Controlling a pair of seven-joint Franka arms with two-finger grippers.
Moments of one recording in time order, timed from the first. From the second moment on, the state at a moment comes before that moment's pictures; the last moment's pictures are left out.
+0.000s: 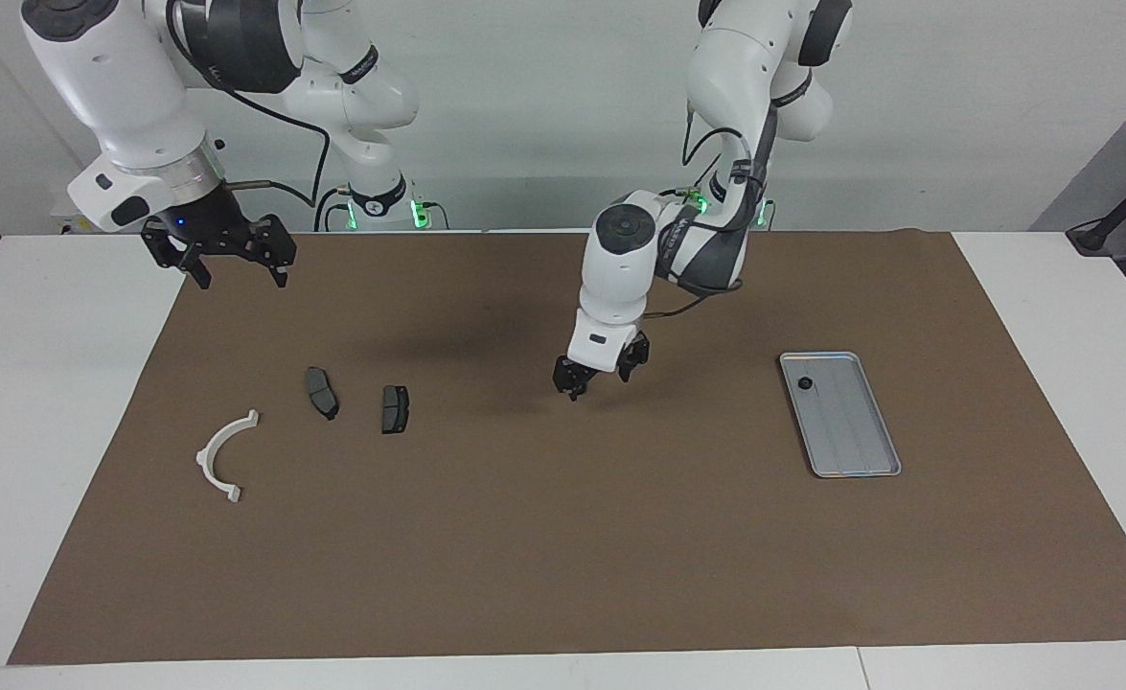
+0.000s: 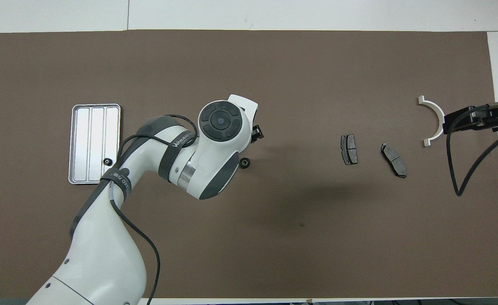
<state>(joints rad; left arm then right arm) -0.64 0.45 -0.05 -1.69 0.01 2.18 -1.02 -0.03 0.01 0.00 -1.61 -0.03 1.59 -0.03</state>
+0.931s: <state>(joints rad) -0.70 0.47 -0.05 -1.77 0.01 2.20 -1.18 -0.05 -0.02 -0.02 -1.63 -0.03 1.59 -0.03</state>
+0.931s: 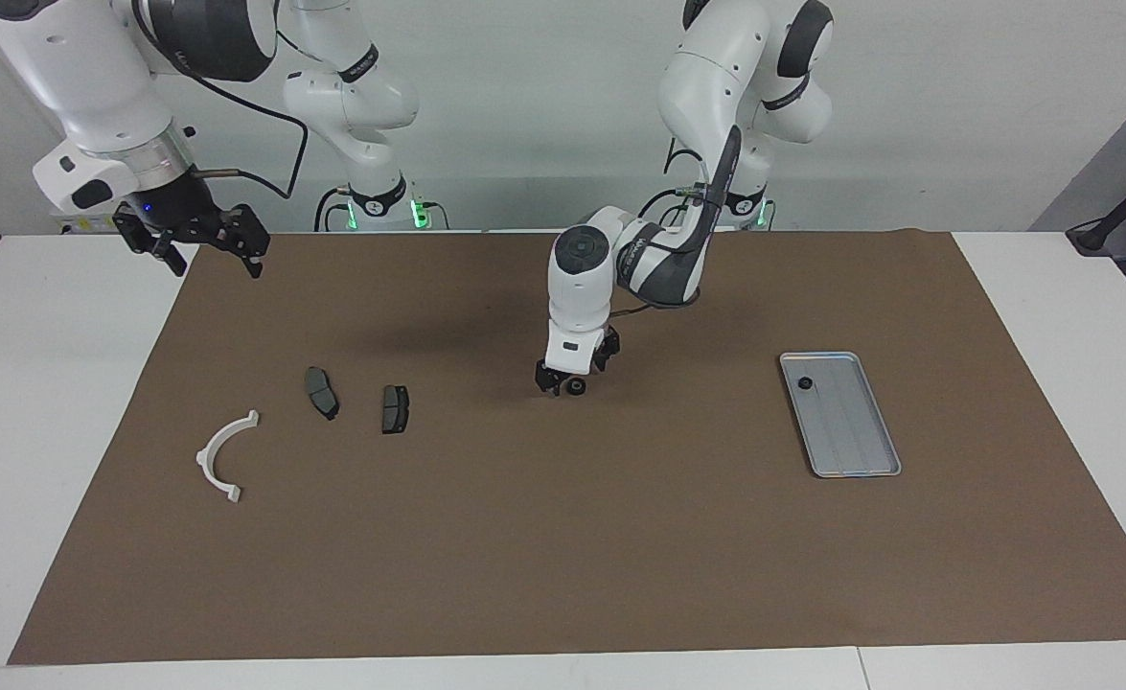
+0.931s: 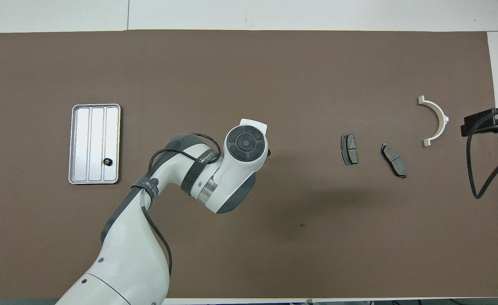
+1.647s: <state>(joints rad) -0.70 0.48 -0.03 -1.78 0.01 2.25 -1.19 -0.05 -0.02 -0.02 -1.63 -0.03 1.59 -0.03</state>
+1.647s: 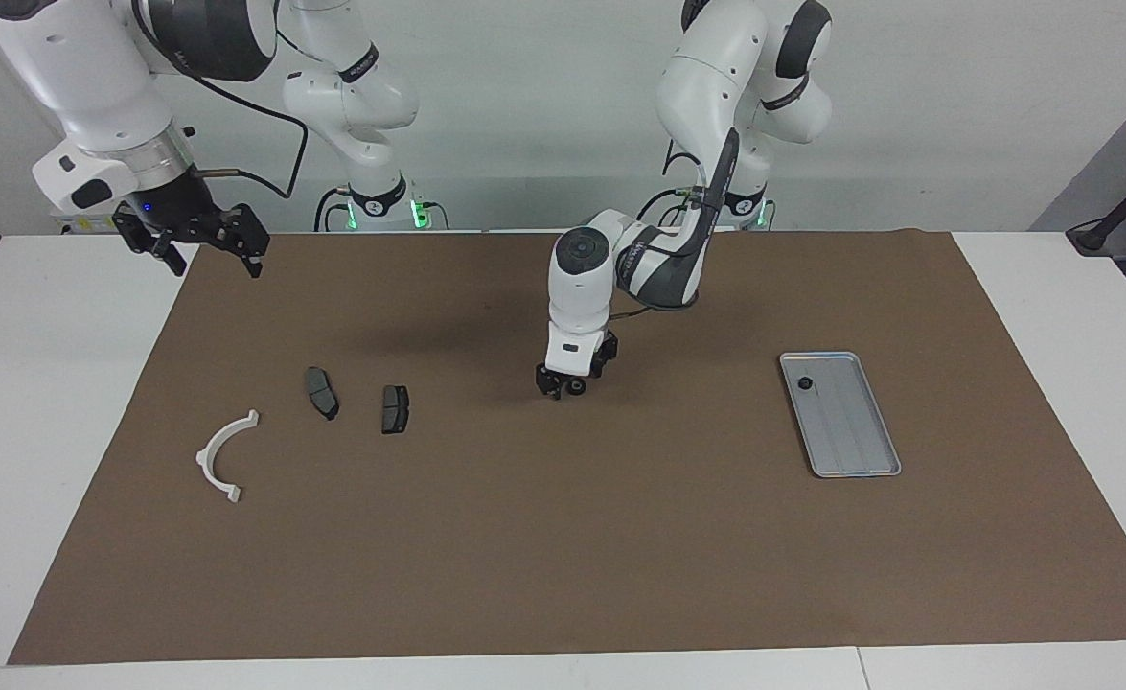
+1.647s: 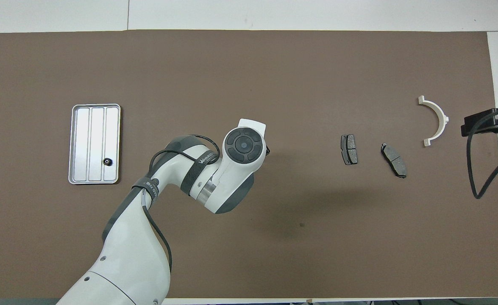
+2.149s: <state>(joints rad) -0.70 0.47 -0.03 -1.78 0.03 2.25 -1.19 -0.05 -0.02 -0.02 -1.63 -0.03 1.59 -0.03</state>
